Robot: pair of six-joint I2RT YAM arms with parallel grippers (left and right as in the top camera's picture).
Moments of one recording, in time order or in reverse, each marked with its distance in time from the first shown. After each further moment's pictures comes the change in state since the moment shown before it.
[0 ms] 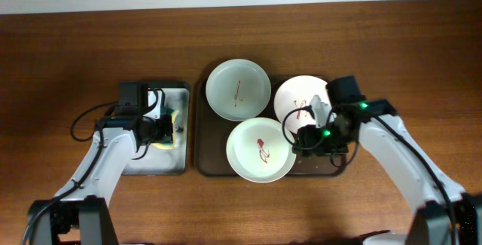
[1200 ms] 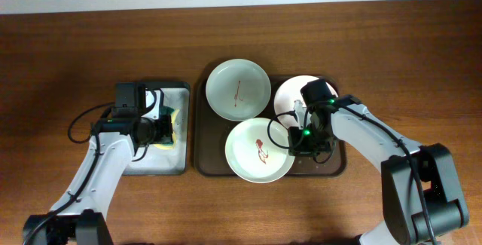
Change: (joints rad) left arm 0.000 -0.062 0.001 -0.043 0.027 -0.015; right arm 0.087 0.224 0.001 0.155 0.068 0.086
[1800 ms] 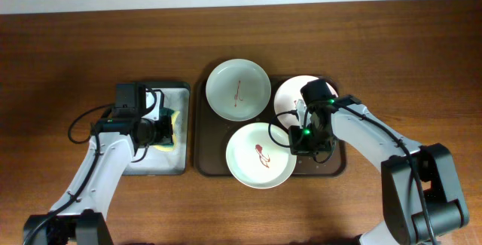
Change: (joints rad) left arm 0.000 0.000 0.000 -0.016 0.003 0.000; right arm 0.000 0.000 0.000 0.003 0.019 0.034
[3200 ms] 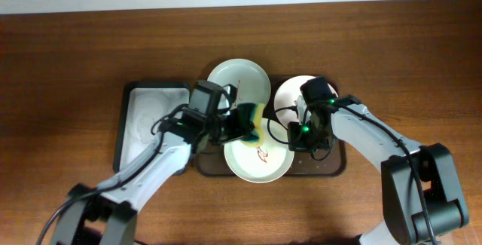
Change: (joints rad) left arm -0.462 0.108 0.022 0.372 0.367 -0.671; right arm 0.000 0.000 0.000 0.056 -0.005 0.040
